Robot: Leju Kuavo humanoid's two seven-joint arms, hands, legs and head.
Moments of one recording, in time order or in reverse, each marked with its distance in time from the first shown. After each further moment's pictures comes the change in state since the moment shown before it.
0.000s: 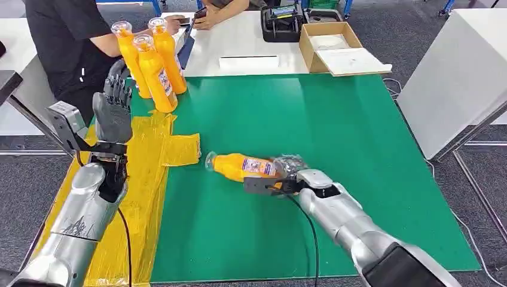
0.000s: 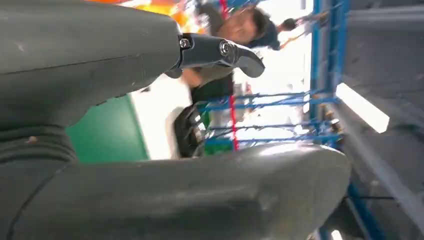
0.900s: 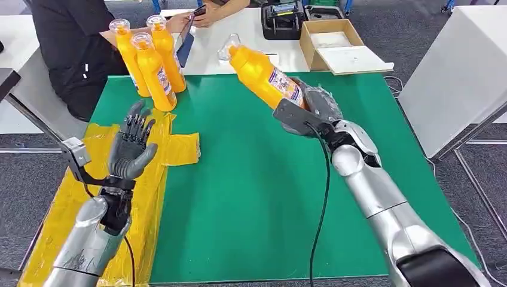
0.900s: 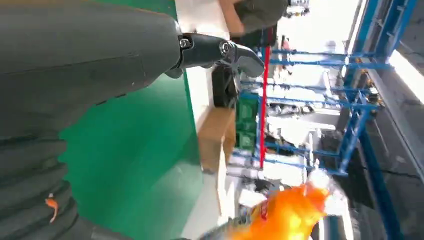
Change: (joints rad) left arm 0.184 -0.039 0.019 -0.080 0.116 -0.156 0.042; right arm 0.009 -0.108 -0.288 -0.498 -0.187 -0.025 -0.042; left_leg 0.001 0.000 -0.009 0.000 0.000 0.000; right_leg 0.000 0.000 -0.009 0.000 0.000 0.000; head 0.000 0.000
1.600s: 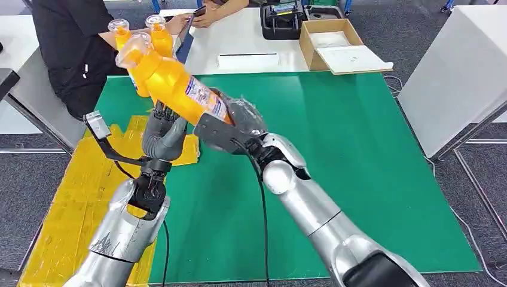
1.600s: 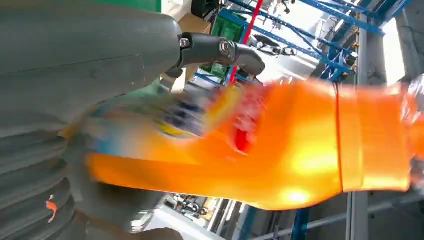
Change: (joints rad) left arm -0.111 -0.181 -0.089 -0.019 0.312 0.005 0.140; right arm 0.032 0.301 0.139 0.053 -0.073 -0.056 0.003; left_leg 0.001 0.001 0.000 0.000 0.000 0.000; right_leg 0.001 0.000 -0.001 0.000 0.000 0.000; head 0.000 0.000
